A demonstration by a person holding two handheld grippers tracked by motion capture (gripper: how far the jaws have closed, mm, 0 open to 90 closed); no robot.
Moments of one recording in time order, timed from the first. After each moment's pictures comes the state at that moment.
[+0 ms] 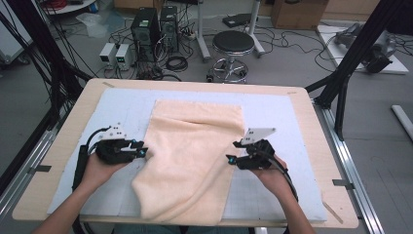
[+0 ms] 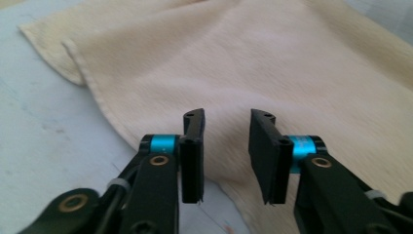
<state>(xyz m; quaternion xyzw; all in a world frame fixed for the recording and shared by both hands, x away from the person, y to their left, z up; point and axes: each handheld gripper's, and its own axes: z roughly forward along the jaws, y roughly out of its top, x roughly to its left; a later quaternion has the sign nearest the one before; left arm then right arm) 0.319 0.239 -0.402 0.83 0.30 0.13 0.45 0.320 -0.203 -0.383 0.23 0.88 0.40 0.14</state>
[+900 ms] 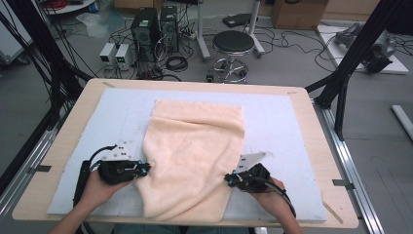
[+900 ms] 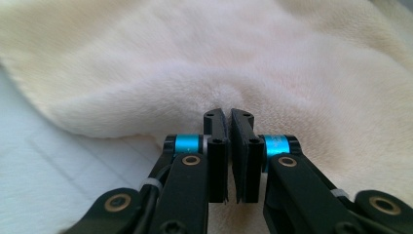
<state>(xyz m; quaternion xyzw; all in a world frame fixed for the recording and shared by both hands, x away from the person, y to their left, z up) 0.281 0.226 -0.404 0.85 0.27 0.10 0.44 0.276 -0.197 -0.419 0.18 0.91 0.36 0.09</state>
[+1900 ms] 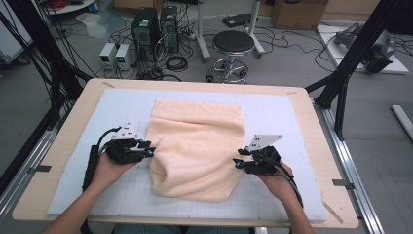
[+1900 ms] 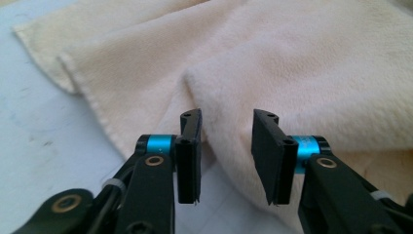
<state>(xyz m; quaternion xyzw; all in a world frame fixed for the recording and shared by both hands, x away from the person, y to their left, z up) 0.328 0.219 -0.402 0.83 0.32 0.14 0.43 0.311 -0.221 -0.397 0.24 0.88 0.39 0.14</state>
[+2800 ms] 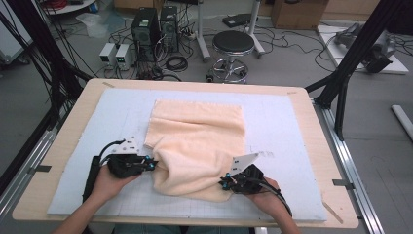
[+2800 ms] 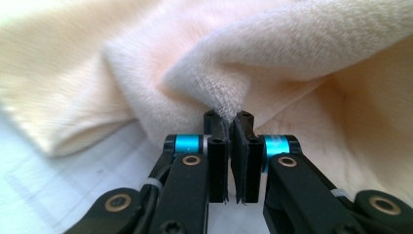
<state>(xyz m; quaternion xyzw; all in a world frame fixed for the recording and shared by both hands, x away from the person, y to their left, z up) 0.297 0.211 -0.409 0.85 0.27 0.10 0.45 0.278 -0.181 -0.426 0.14 0.92 0.36 0.06</state>
